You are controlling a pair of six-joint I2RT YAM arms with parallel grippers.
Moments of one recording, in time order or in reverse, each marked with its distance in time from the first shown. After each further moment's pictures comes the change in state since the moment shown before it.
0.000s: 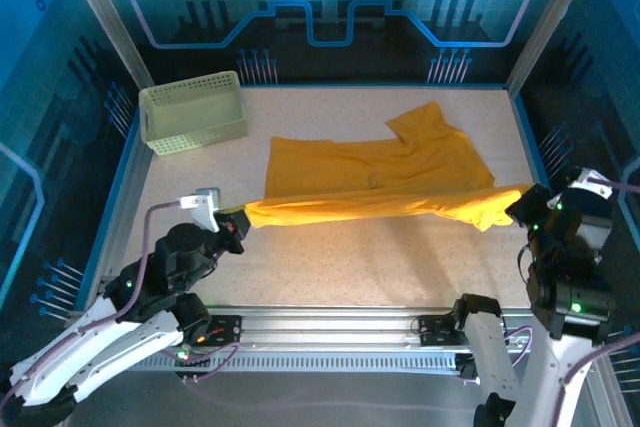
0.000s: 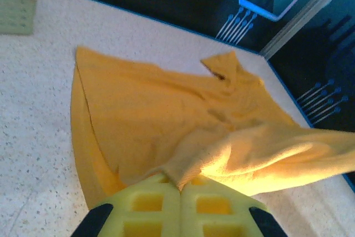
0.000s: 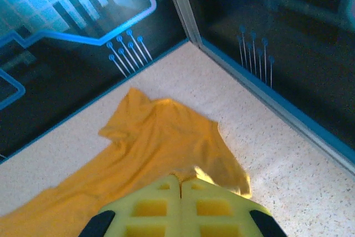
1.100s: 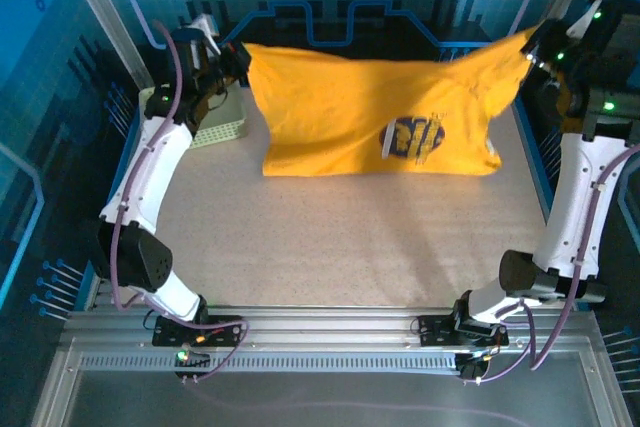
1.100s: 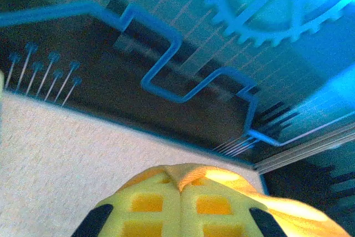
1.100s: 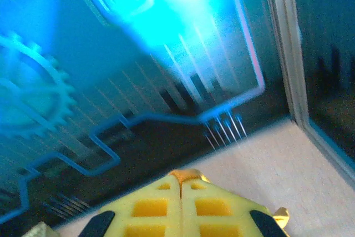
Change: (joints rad) left arm 0.709 1.228 1.126 0.186 0.582 -0.018; right arm 0.003 0.957 0.995 0.156 -0.259 -0.001
